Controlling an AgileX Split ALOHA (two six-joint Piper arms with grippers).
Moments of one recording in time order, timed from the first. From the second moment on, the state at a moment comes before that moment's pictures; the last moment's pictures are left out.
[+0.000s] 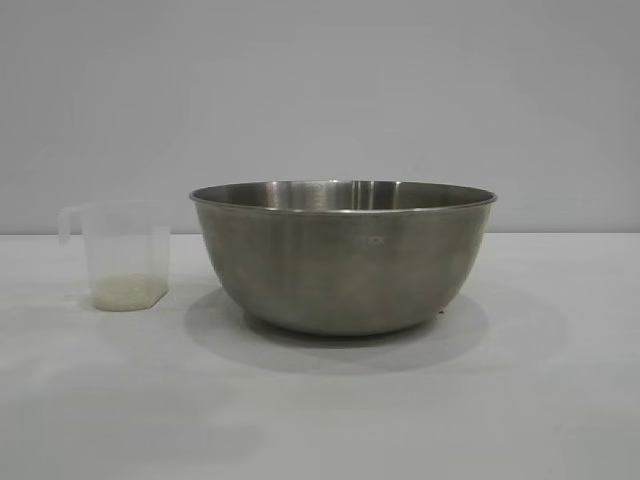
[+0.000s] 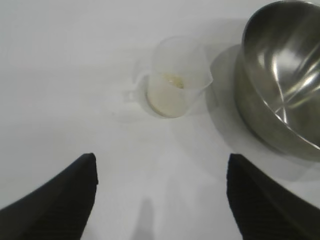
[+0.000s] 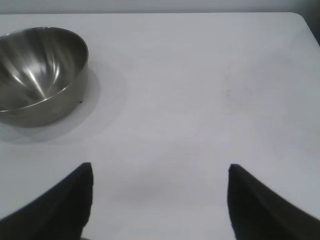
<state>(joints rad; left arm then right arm) -0.33 1.04 -0.38 -0.41 0.05 0.22 0.06 -0.02 -0.49 0.09 1.14 -0.04</state>
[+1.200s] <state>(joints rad) -0.47 1.82 -0.13 -0.26 -1.13 0.04 0.06 -0.02 -0.49 0.09 1.14 -0.04</state>
